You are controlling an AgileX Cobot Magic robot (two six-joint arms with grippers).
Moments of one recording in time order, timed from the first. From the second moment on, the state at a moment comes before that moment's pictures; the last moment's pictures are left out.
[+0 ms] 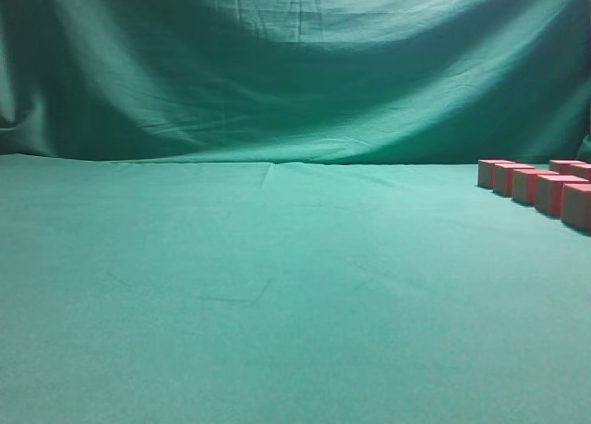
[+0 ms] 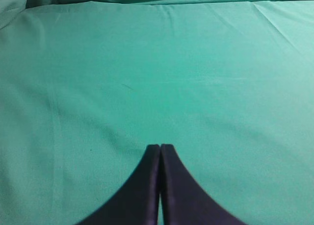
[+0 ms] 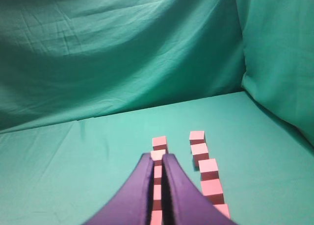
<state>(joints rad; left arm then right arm) -0.02 -0.01 0.02 0.02 0.35 0.01 0.08 0.22 -0.24 0.26 0.22 -0.06</state>
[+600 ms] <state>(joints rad) -0.02 -0.01 0.02 0.02 0.35 0.01 0.09 0.78 -0.72 0.25 0.79 -0.18</state>
